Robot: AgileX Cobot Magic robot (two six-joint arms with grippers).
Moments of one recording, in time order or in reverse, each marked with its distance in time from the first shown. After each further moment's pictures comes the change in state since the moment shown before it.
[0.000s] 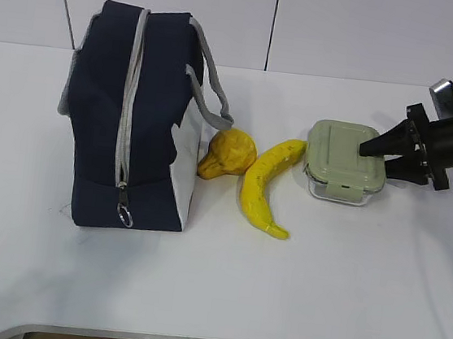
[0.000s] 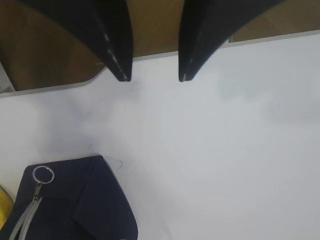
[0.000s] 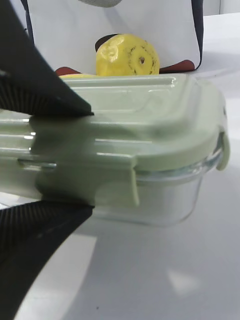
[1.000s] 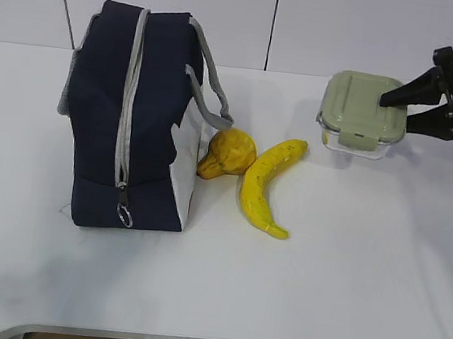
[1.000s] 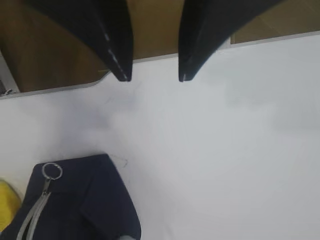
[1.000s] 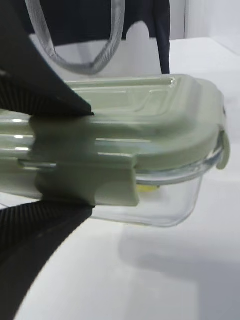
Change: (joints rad) left arm 0.000 0.092 -0.109 -0.009 0.052 0.000; right arm 0.002 -0.176 -0.001 -0.007 -0.018 0.174
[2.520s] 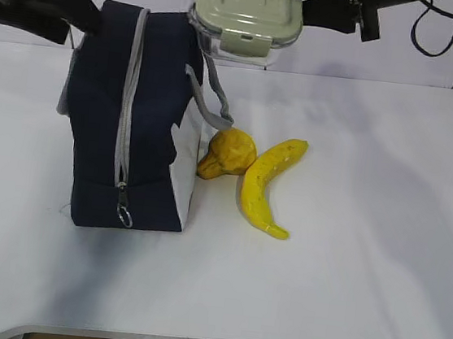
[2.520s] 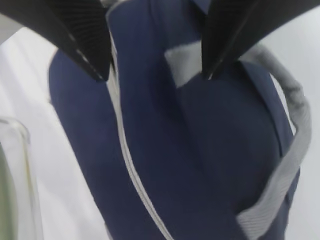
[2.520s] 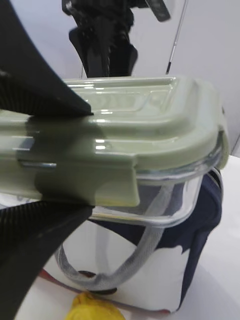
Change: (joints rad) left arm -0.074 1.450 -0.785 -0.555 -0.217 0.277; right arm 0.344 -0.127 -0.223 0.092 0.047 0.092
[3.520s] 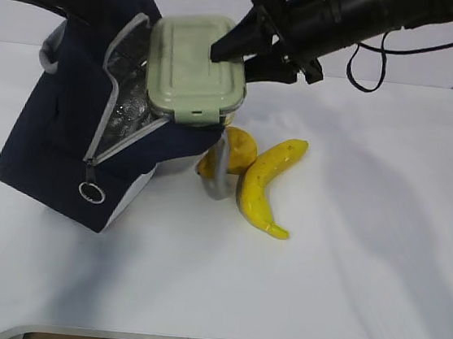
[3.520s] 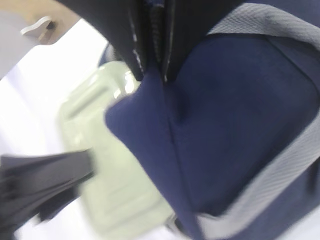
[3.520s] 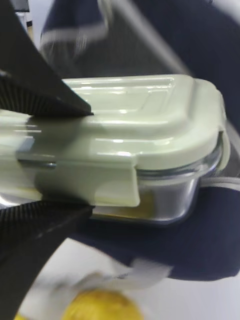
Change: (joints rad) left arm -0.027 0.038 -0.099 -0.016 0.087 0.074; right arm 0.155 0.100 -0.006 -0.156 -0.125 0.002
